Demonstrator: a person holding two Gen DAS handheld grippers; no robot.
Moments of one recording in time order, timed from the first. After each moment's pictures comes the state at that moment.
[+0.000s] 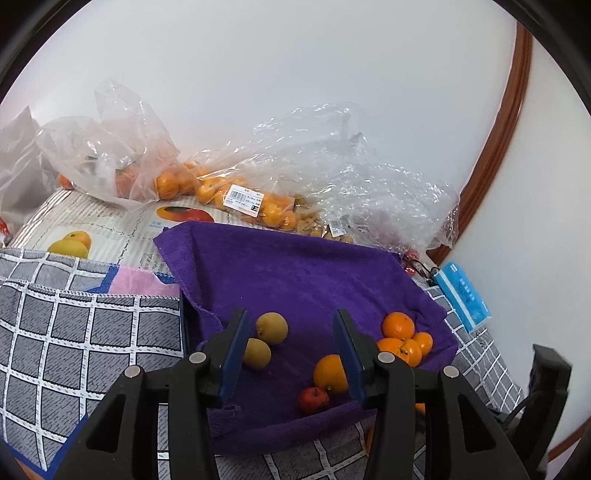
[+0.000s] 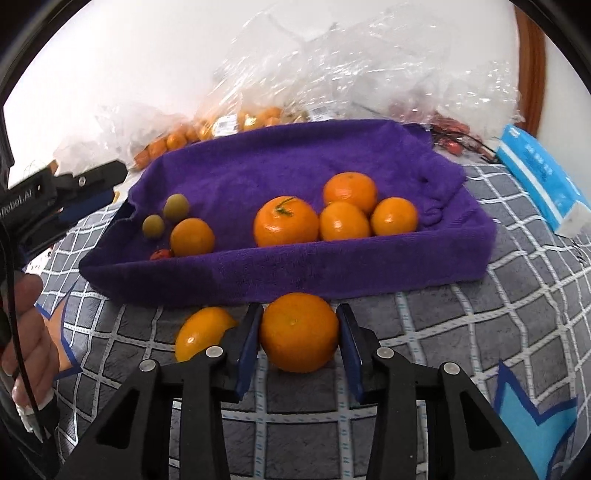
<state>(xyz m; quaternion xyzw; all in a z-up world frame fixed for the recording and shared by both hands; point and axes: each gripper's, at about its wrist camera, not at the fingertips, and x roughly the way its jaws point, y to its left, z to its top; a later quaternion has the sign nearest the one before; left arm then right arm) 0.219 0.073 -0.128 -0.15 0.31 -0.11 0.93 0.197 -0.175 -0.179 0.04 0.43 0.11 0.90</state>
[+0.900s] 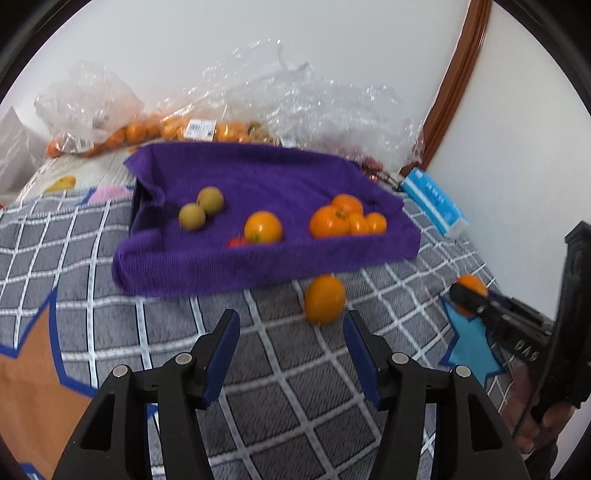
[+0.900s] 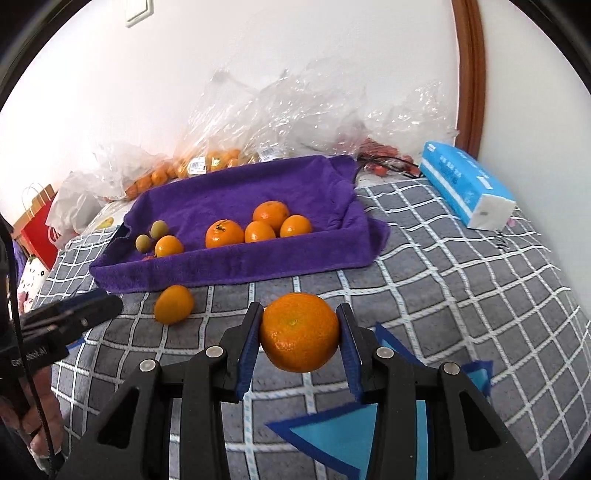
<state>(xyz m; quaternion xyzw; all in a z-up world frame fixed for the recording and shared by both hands) 0.137 0.014 -0.150 -0.09 0.40 -0.15 0.90 0.132 -0.242 -0.141 0.04 0.37 0.07 0.93</state>
